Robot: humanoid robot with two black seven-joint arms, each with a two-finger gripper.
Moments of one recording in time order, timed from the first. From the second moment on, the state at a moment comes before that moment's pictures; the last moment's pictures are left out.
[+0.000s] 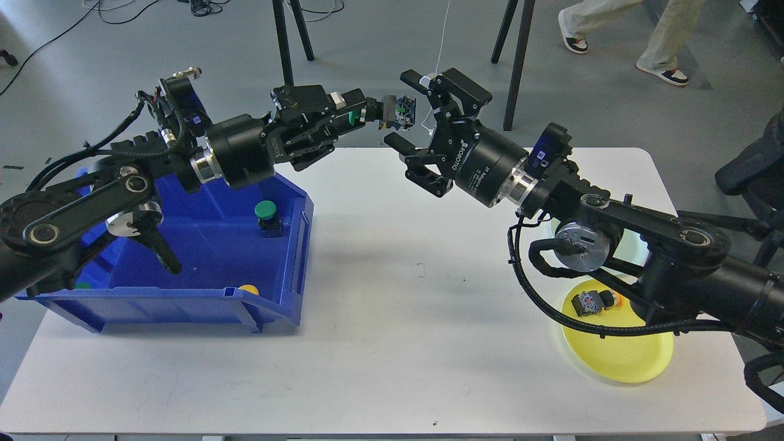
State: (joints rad) left arm -0.92 0.57 -0.41 -1.16 0.69 -0.49 -0.49; right arm 0.92 -0.35 0.35 1.29 -0.20 0.14 0.35
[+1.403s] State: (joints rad) left arm -0.91 0.56 -0.42 -1.16 0.69 -0.49 -0.49; right arm 0.62 -0.62 0.33 0.97 -0.36 -0.38 0.30
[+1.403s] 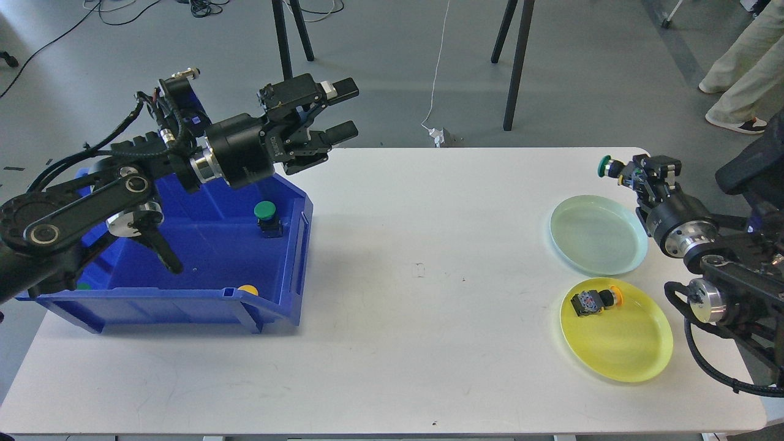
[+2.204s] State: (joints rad) left arm -0.88 0.57 -0.50 -1.07 0.43 -0.49 -0.49; right arm 0.61 -0.71 0.63 1.16 -0.30 -0.03 0.30
